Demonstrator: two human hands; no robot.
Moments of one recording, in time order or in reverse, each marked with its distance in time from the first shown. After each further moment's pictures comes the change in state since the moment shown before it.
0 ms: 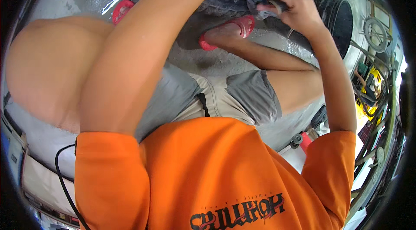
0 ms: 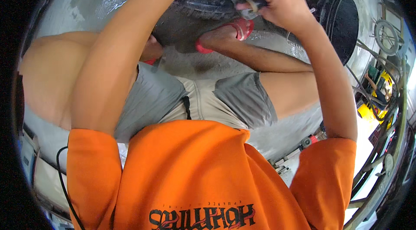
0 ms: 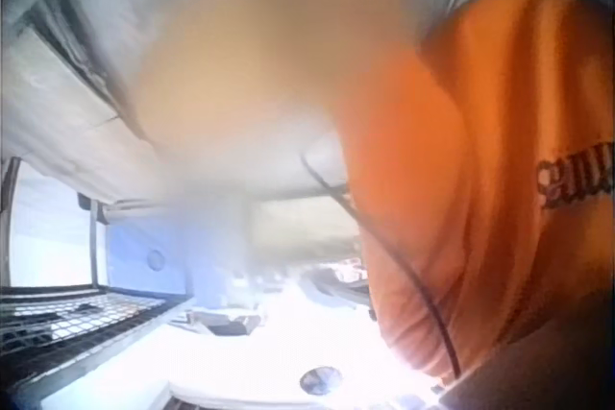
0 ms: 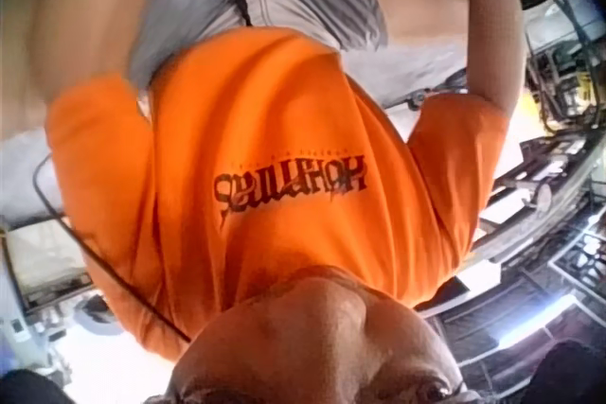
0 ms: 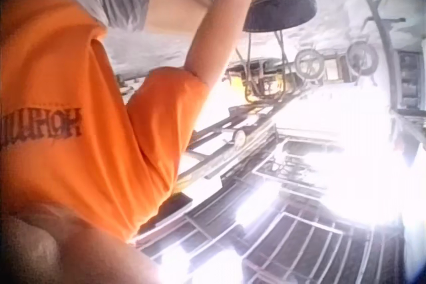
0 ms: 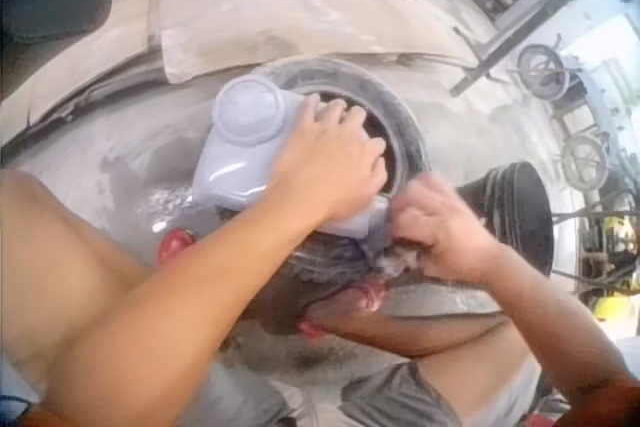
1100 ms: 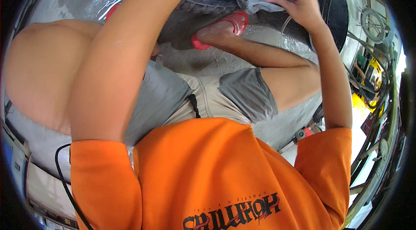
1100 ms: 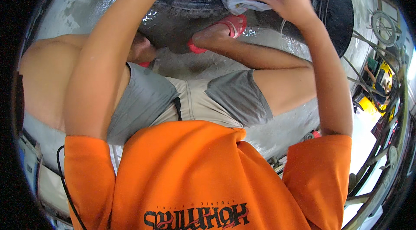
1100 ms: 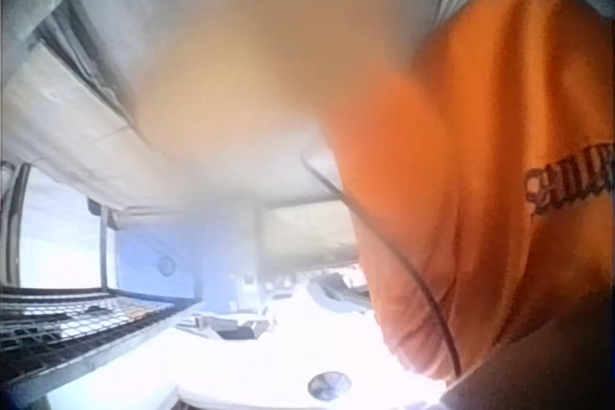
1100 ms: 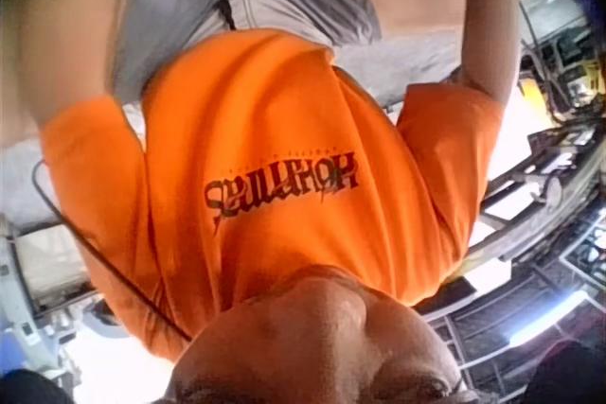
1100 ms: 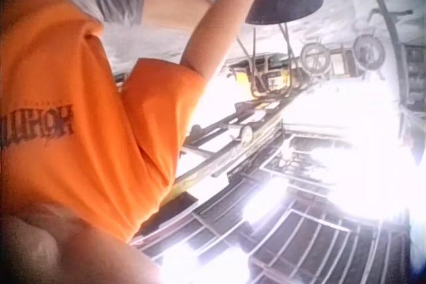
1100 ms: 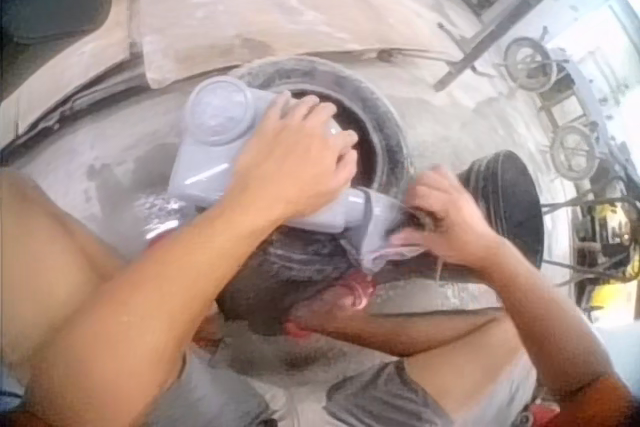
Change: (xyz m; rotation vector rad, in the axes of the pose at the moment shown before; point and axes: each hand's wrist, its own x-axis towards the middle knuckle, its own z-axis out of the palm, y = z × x) left_hand 0.001 0.000 0.005 -0.014 0.077 0.022; right_hand -0.047 0.026 0.017 -0.090 0.089 0.189
